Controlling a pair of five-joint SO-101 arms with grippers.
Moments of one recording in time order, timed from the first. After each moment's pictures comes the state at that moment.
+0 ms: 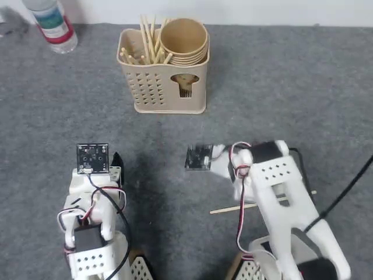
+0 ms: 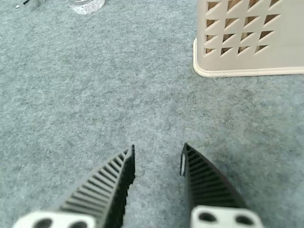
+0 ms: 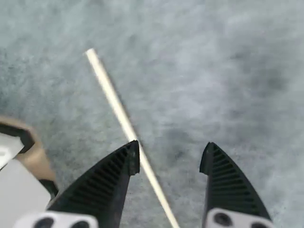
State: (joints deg) left arm -17.1 -103.1 96.7 56.0 -5.8; right arm -19.7 -29.2 46.9 78.3 64.7
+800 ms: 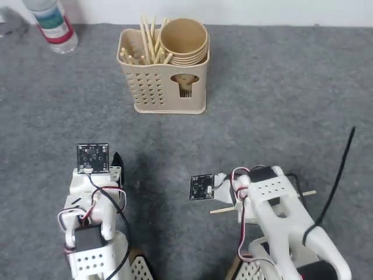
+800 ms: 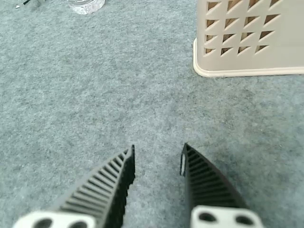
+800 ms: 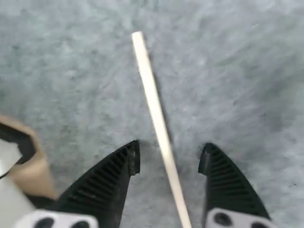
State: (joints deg) left arm -17.1 -103.1 96.7 56.0 -5.8; right arm -19.8 -30.2 67.6 62.1 70.2
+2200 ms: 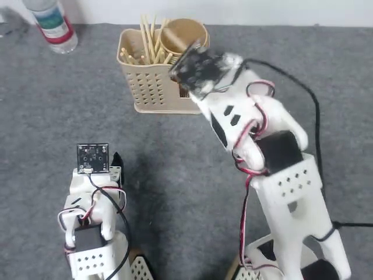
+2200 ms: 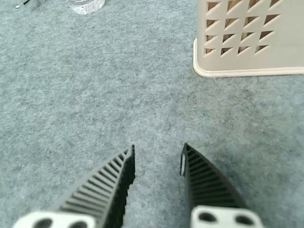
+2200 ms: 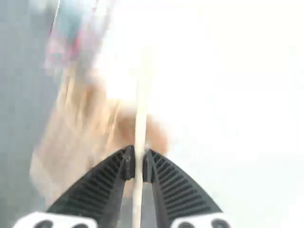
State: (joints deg) left arm -17.1 -103.1 96.7 56.0 -5.8; right arm -29.6 -30.8 4.5 43.8 29.4
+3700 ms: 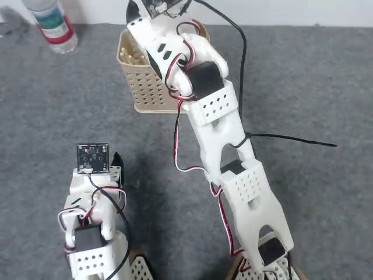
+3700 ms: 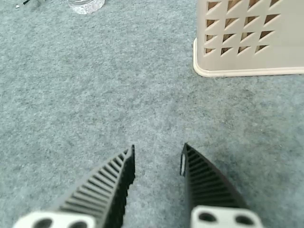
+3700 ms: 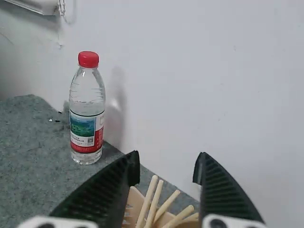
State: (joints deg) left arm -17.1 -103.1 96.7 56.0 -5.8; right arm -35.1 47.7 -93.7 62.9 9.2
